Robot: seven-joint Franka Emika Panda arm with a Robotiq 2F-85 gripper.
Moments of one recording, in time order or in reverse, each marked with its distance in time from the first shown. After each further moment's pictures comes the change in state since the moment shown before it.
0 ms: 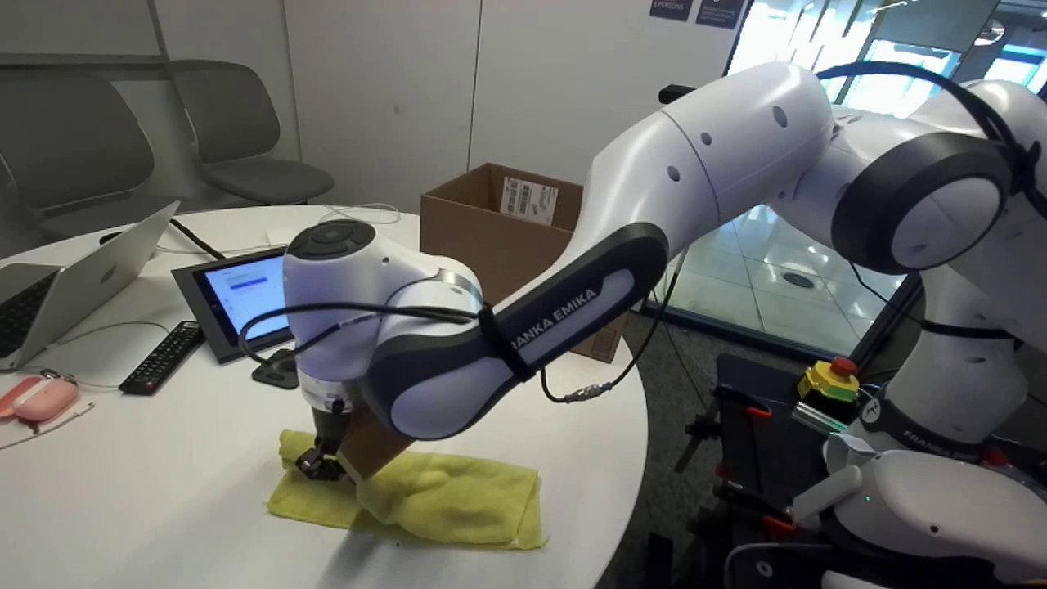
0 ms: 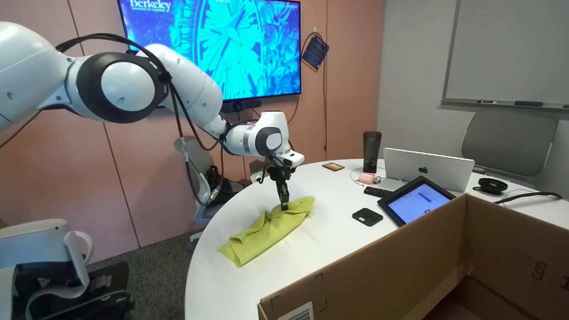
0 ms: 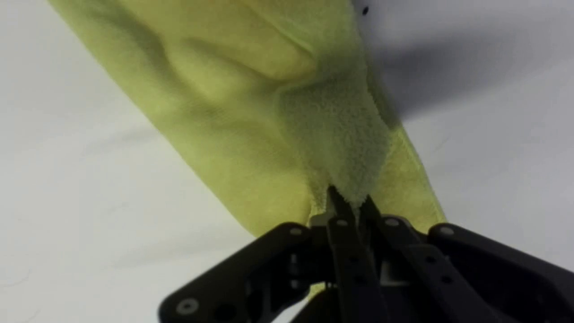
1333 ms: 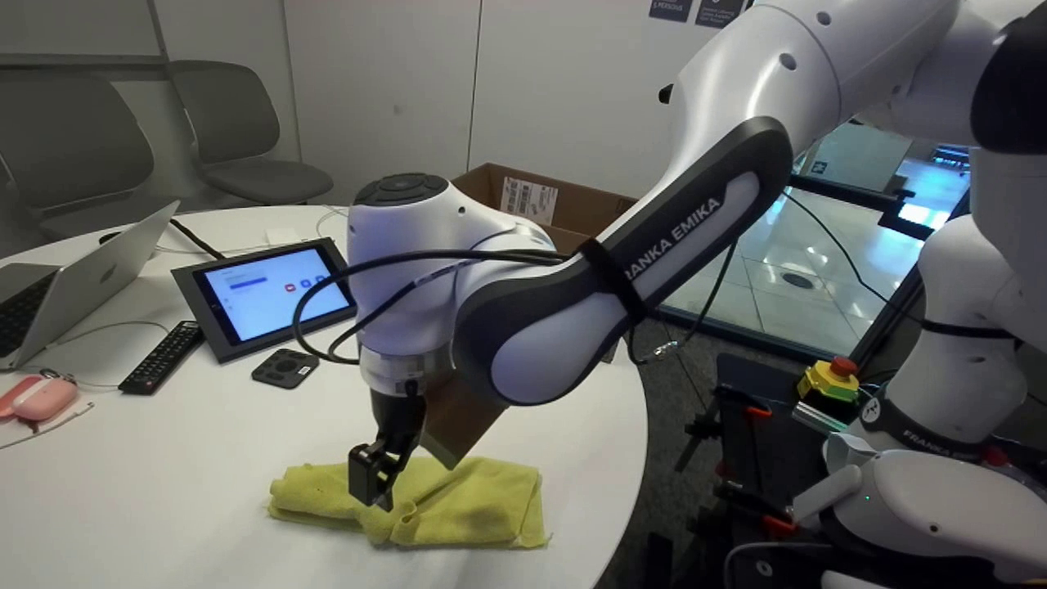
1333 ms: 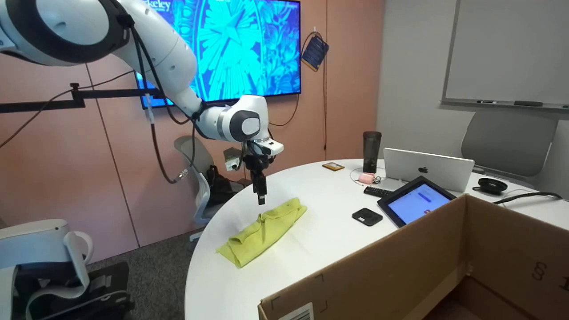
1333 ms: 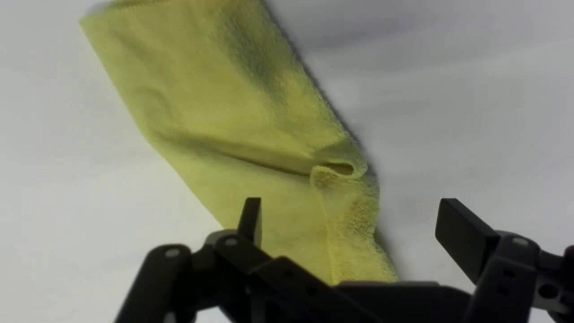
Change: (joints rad) arm -0.014 -0.323 0.073 -0.425 0.035 0.051 -0.083
